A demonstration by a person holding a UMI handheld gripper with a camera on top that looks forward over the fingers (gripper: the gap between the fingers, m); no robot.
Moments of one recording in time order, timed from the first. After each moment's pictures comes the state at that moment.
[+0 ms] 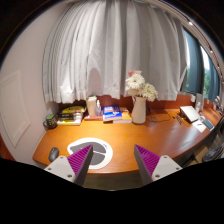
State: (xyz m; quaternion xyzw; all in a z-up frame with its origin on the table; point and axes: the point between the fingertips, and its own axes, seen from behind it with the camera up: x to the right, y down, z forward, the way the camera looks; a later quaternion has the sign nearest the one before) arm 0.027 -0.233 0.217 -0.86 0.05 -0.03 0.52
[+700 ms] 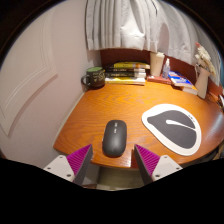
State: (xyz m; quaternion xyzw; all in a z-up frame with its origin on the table) arm -0.303 -0.160 -0.003 -0.92 -0.06 0.06 0.38
